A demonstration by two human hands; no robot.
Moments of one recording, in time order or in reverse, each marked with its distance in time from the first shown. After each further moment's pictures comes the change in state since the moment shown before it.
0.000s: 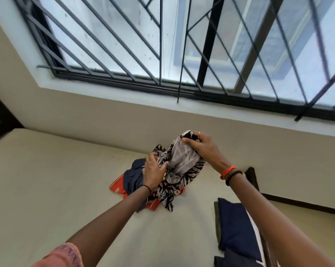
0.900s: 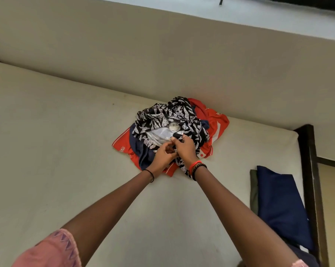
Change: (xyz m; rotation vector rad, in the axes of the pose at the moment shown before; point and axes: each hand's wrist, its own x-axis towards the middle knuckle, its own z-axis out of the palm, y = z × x) left_hand 0.061 -0.193 0.119 -0.504 -0.405 -0.327; right_hand 0.093 0.283 0.219 0.027 0.109 0.623
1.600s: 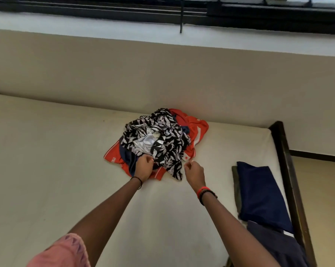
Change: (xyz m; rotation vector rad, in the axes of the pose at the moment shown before) left_hand -0.036 0.005 0.003 0.447 0.258 -0.048; right_hand -0.074 0.070 -0.086 -0.189 0.139 -0.001
